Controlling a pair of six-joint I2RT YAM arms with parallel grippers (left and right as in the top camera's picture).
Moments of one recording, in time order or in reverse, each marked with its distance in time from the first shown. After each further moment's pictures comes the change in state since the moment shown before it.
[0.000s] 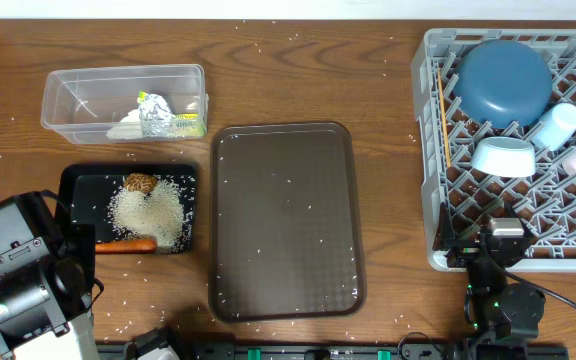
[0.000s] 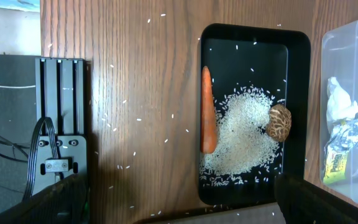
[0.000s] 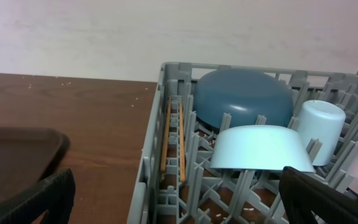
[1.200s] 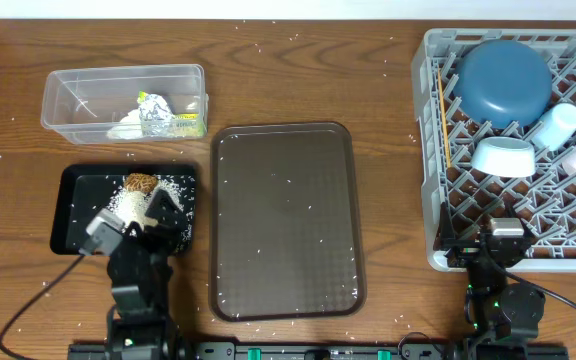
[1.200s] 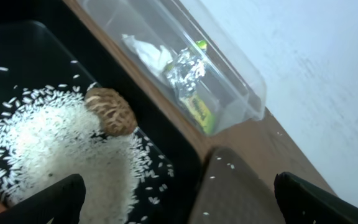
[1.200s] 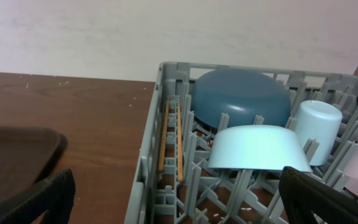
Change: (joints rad) left arm -0.395 -0.537 -1.086 1.389 0.094 0.296; right arm 0.000 0.000 0.000 0.000 0.003 -0.006
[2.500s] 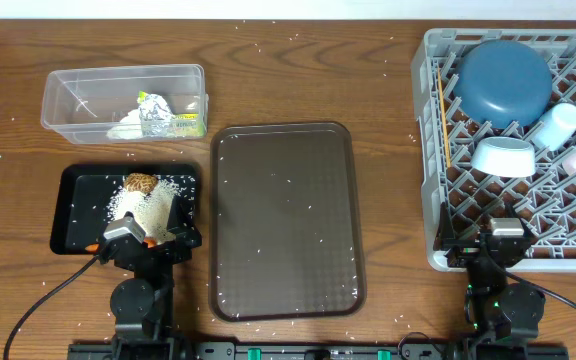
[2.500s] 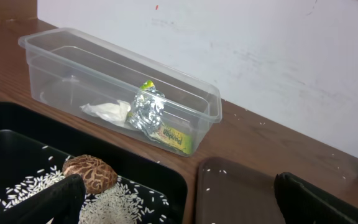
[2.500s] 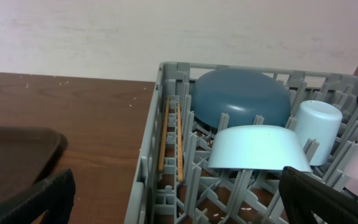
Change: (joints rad) left arm -0.079 -0.360 -0.069 -0.045 0.009 0.414; right arm 0.000 0.000 0.000 0.000 0.000 0.000
